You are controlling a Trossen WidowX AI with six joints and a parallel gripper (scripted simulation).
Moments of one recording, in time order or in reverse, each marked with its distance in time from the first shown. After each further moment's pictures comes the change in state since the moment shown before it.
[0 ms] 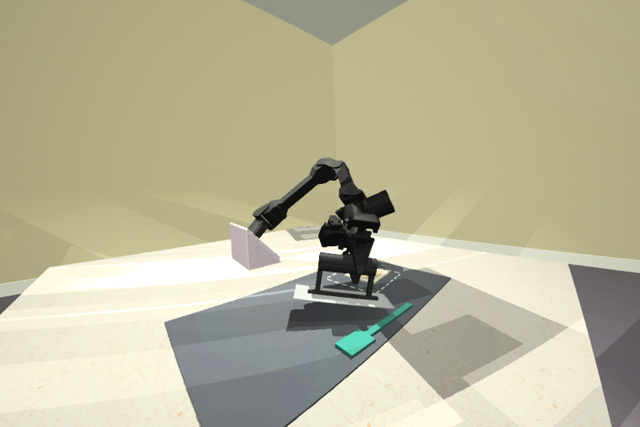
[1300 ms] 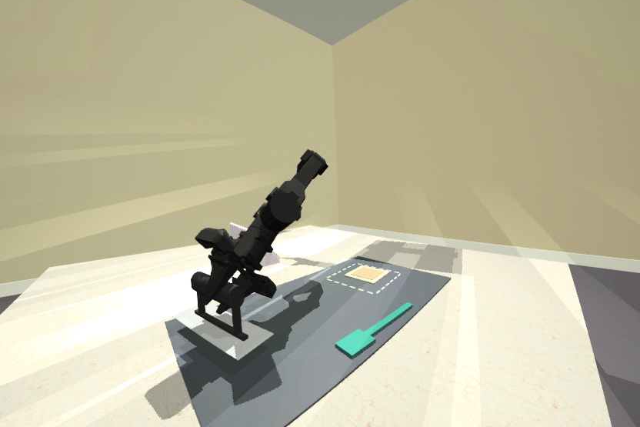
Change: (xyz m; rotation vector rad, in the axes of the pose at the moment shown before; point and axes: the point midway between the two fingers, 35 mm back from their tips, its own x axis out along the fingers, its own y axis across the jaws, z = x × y) arm 0.104 0.020 0.244 0.478 -0.354 -0.109
